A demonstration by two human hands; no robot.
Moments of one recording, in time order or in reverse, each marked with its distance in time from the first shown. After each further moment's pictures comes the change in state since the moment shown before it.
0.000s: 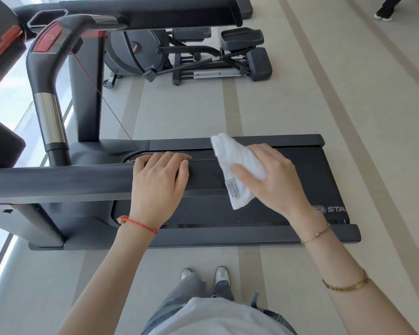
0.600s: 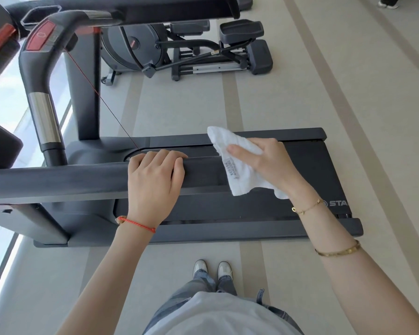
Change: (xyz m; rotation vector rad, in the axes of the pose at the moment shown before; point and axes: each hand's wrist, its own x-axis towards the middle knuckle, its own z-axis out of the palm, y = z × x) left_hand 0.000 0.005 0.002 0.047 0.027 -0.023; right_hand 0.030 -0.002 -0.012 0.381 -0.248 0.360
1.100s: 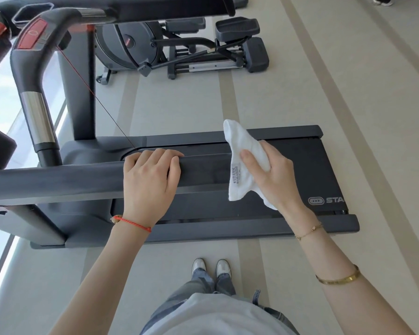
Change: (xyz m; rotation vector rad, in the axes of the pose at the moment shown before) left_hand 0.000 -0.001 0.000 -0.013 -0.002 0.009; right_hand -0.027 0.027 0.012 0.034 0.270 -0.144
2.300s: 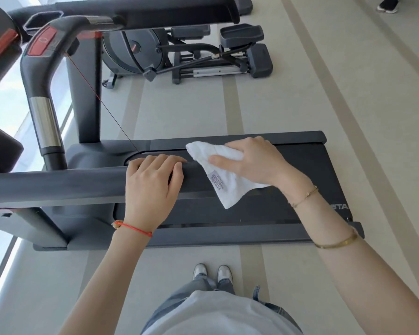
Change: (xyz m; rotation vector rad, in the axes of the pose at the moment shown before) left_hand 0.001 -0.002 -0.001 -0.032 -0.017 0.004; right_hand 0.050 -0.043 0.006 -0.568 -0.429 -0.074
